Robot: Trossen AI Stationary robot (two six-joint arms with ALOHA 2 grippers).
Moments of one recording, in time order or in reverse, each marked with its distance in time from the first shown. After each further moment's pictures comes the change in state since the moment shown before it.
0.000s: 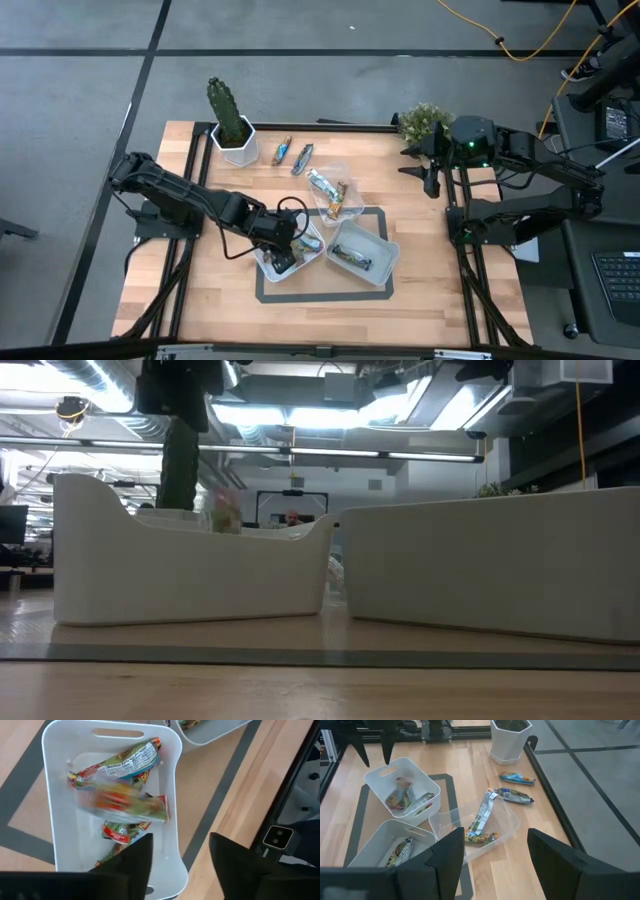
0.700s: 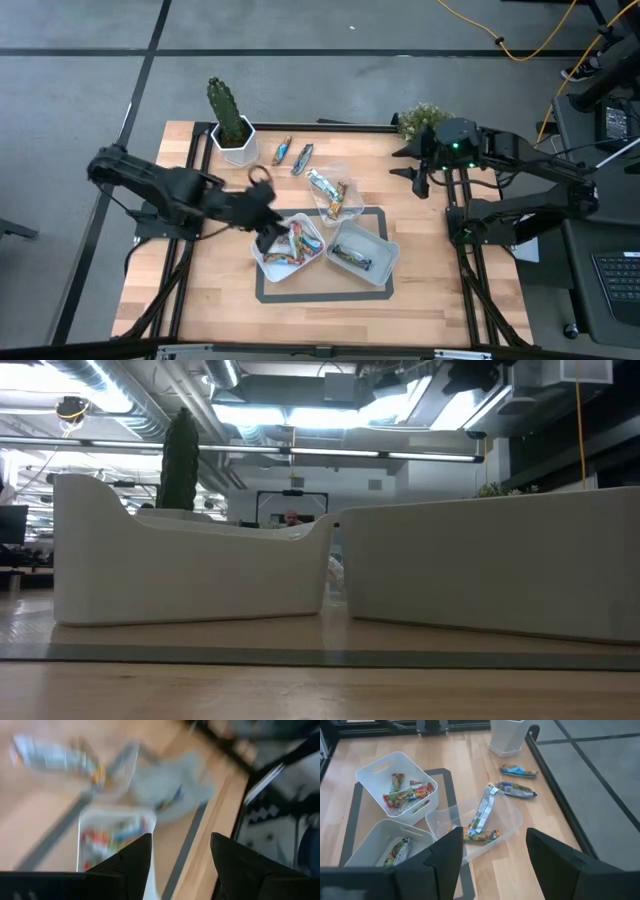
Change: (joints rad) left arm -0.024 -0.237 0.069 0.009 -0.237 0.010; right arm 0.000 0.059 -0.029 0.047 0.001 0.027
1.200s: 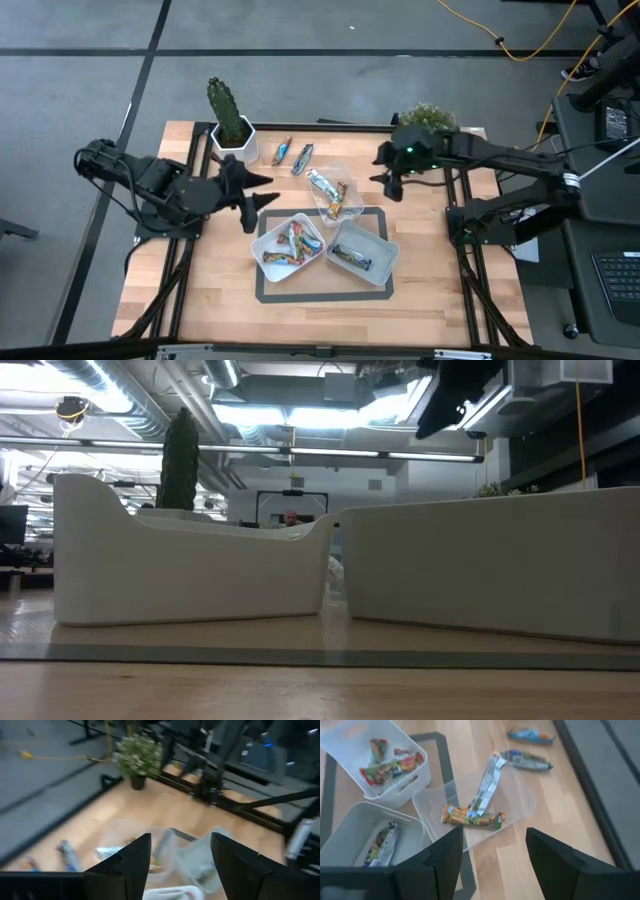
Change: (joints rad) left arm -0.055 -0.148 0.018 0.072 -0.438 0.347; right arm 0.000 0.231 0.000 0.032 0.003 0.005
